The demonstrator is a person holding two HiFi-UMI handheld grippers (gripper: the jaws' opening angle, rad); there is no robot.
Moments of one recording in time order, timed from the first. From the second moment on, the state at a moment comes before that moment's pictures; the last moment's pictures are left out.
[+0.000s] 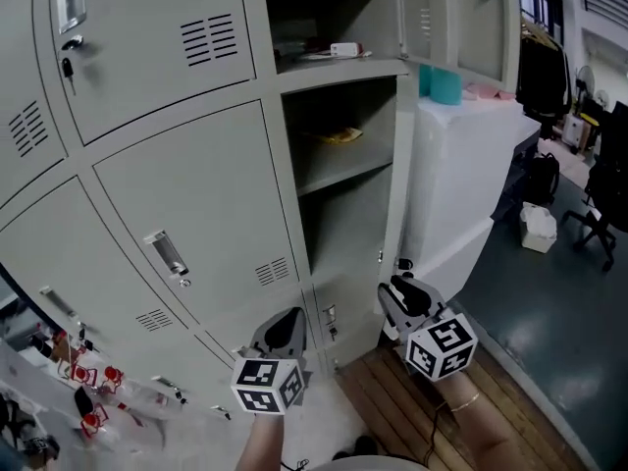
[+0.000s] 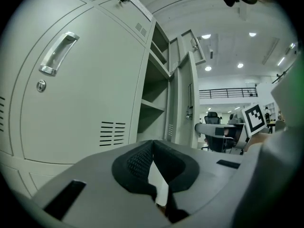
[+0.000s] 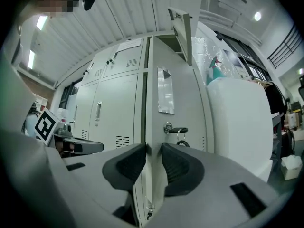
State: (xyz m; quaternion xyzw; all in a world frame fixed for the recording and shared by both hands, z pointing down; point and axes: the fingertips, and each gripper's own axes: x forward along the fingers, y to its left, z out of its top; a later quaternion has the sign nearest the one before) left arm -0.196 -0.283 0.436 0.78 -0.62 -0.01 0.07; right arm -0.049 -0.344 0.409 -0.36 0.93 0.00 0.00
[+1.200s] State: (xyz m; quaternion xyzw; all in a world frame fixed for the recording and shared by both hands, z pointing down) left arm -0.264 -0.287 0.438 0.71 -0.70 -0.01 0.07; right arm -0.190 -0.412 0.417 -0.30 0.95 0.02 -0.03
